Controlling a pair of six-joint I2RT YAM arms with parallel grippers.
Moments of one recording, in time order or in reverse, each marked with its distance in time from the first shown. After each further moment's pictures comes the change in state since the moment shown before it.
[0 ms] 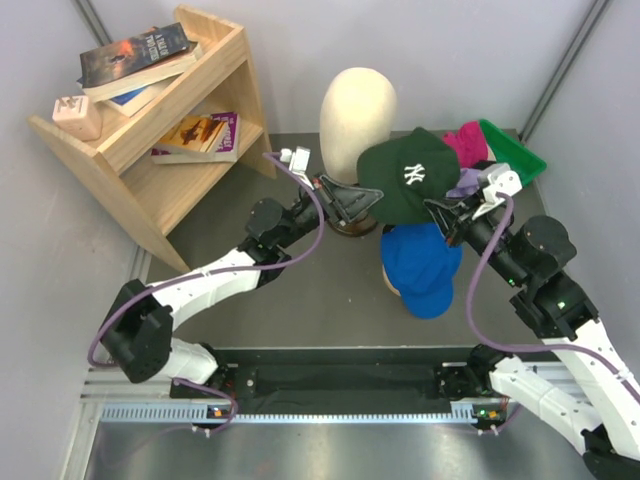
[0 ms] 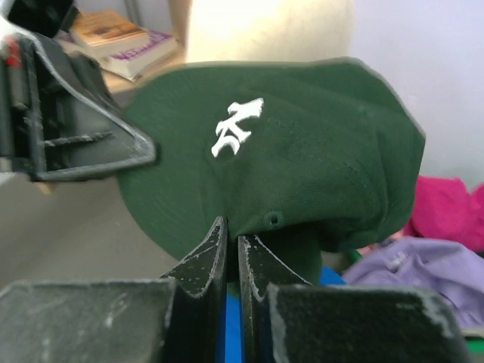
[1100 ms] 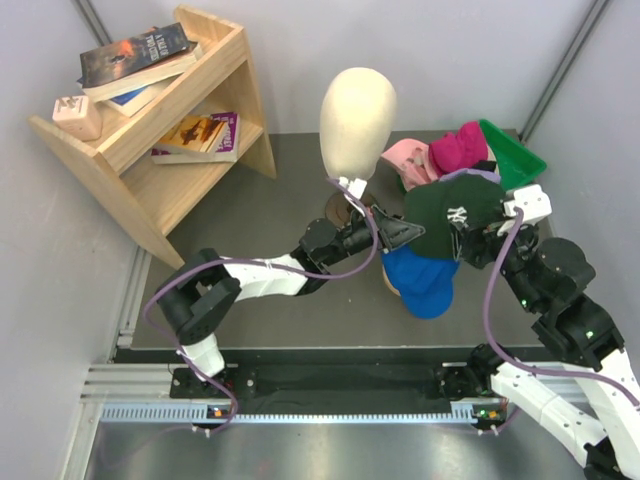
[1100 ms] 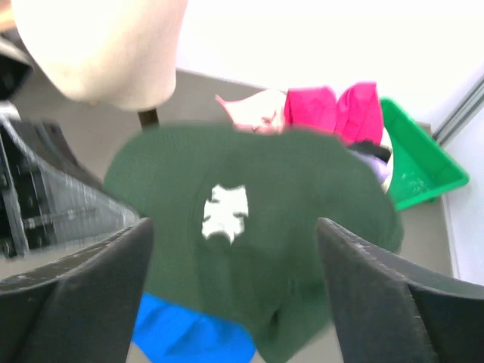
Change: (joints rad) left arm -0.182 0.353 0.071 0.213 -0.032 -0.037; right arm 0.000 -0.131 0.011 -0.315 0.377 -0.067
